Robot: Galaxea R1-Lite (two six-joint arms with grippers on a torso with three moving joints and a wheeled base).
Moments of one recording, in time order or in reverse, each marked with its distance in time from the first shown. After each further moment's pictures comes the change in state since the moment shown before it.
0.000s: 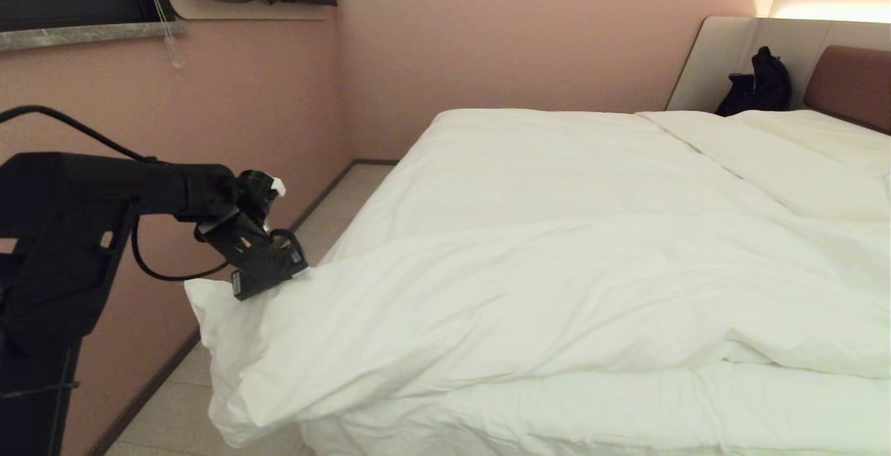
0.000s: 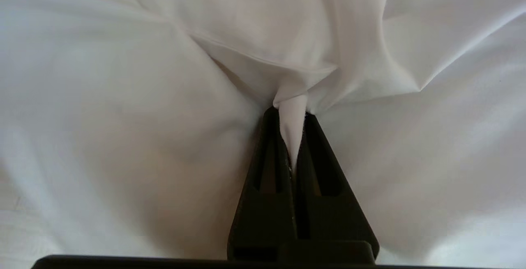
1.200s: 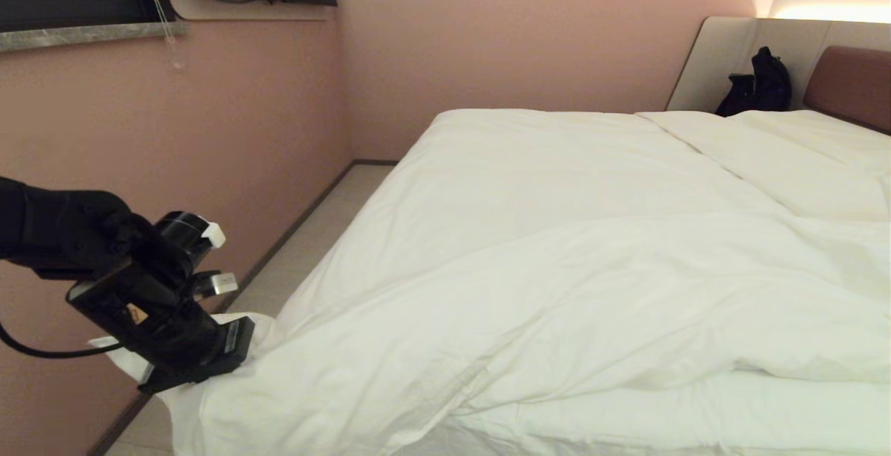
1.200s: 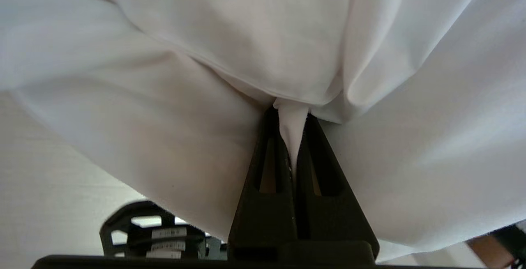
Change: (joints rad) left arm 0.000 -0.495 0.724 -0.009 -0.109 0.284; right arm 0.000 0.000 0.000 0.000 0.000 0.000
